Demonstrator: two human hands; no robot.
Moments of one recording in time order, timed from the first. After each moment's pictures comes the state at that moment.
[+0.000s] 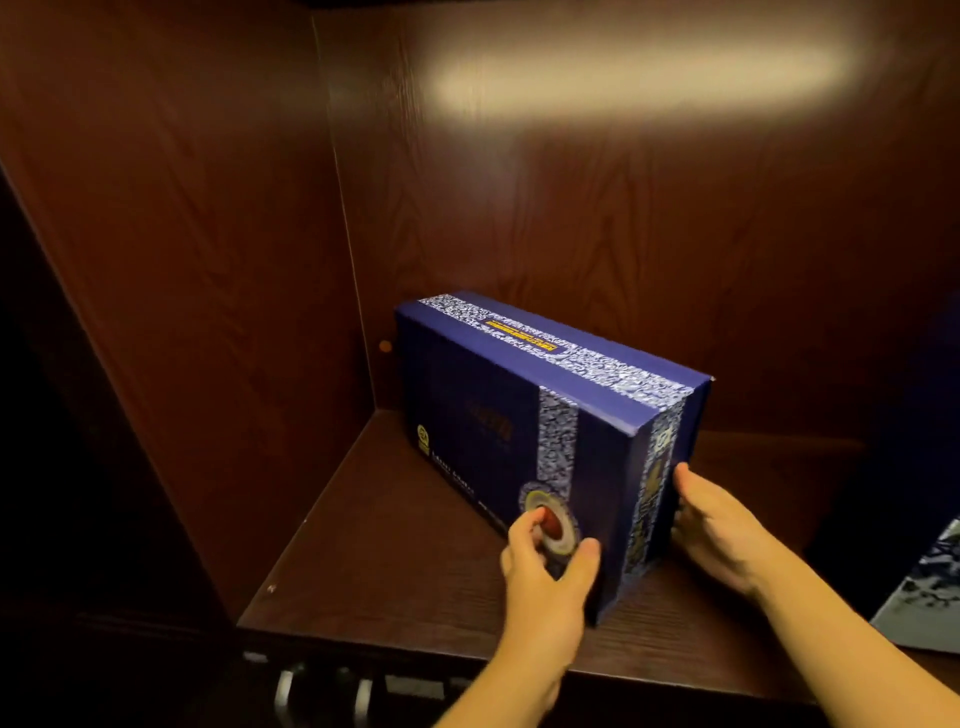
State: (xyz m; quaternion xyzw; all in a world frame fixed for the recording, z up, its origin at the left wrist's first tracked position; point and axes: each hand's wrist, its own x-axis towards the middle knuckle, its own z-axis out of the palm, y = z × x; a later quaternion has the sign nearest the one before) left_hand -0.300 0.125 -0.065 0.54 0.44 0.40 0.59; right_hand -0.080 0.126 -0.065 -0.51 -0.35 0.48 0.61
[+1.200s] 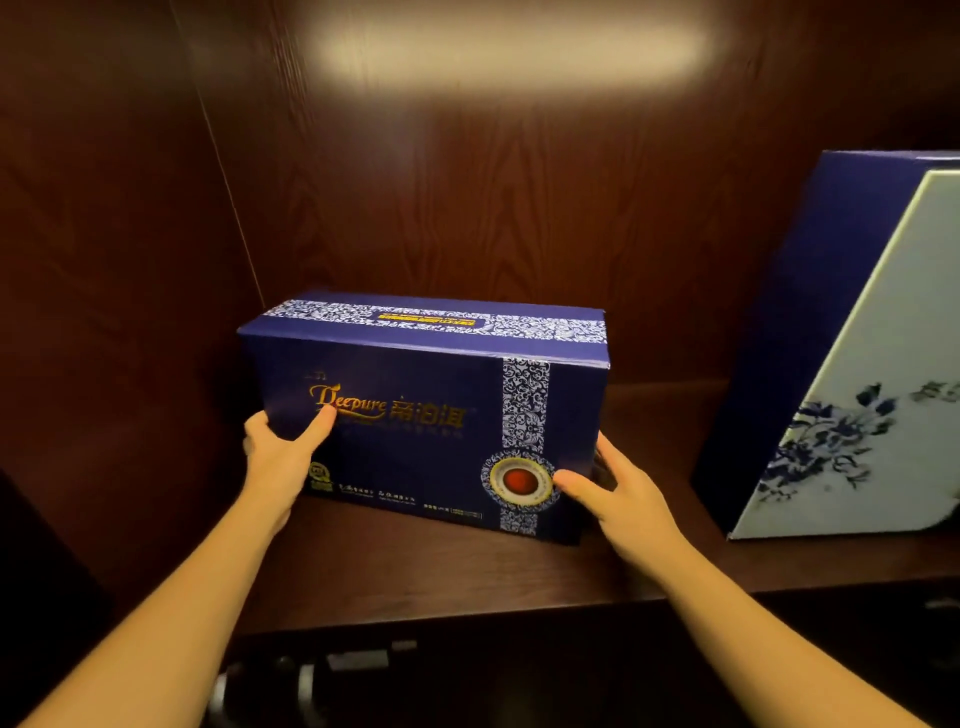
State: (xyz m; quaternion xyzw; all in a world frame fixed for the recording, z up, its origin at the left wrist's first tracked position) left_hand -0.422 0.307 -0.051 0.57 0.49 0.52 0.42; right_hand -0.132 0.066 -0.056 -0.64 -0.47 0.24 0.56
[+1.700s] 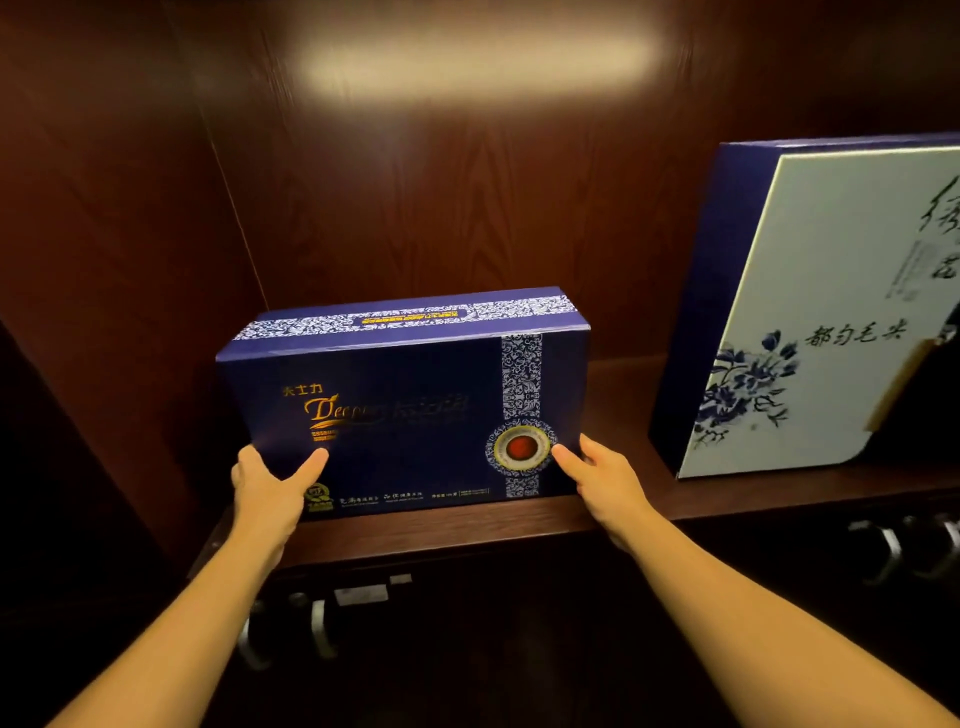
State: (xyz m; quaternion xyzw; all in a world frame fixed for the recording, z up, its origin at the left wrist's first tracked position) left_hand -0.450 0.207 -0.059 0.61 0.54 0.49 0.31; right_hand -0.133 0.039 -0.090 -0.66 -0.36 0.26 0.60
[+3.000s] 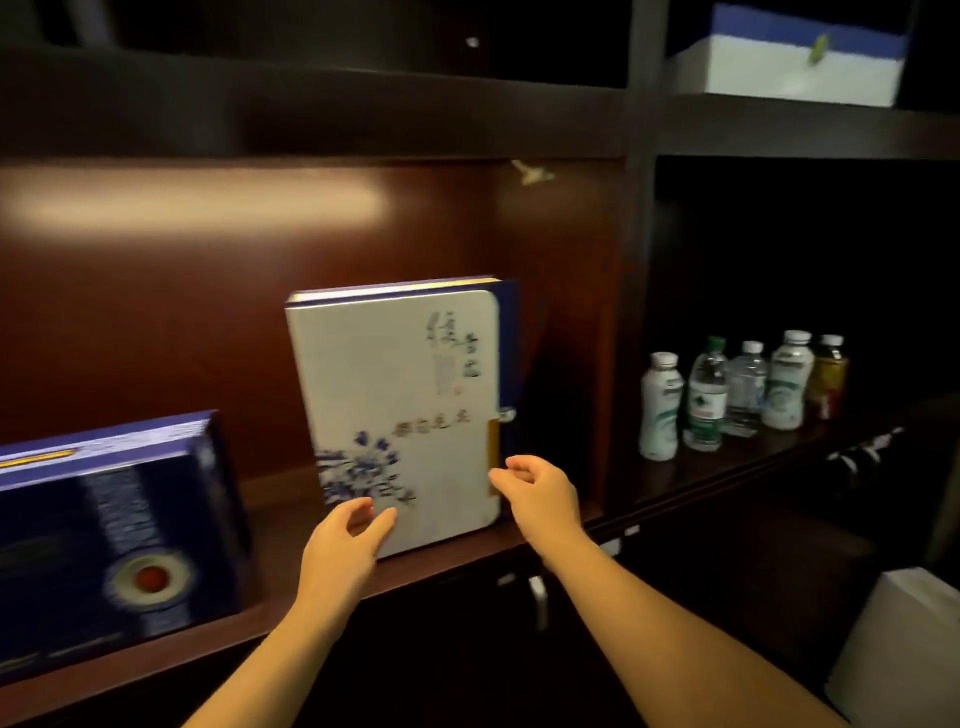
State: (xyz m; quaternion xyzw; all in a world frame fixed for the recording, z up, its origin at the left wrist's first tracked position) left_hand -0.073 -0.090 0.002 0.74 0.37 0.36 0.43; right_hand 0.107 -0.225 0.010 -0.74 -0.27 0.11 0.61
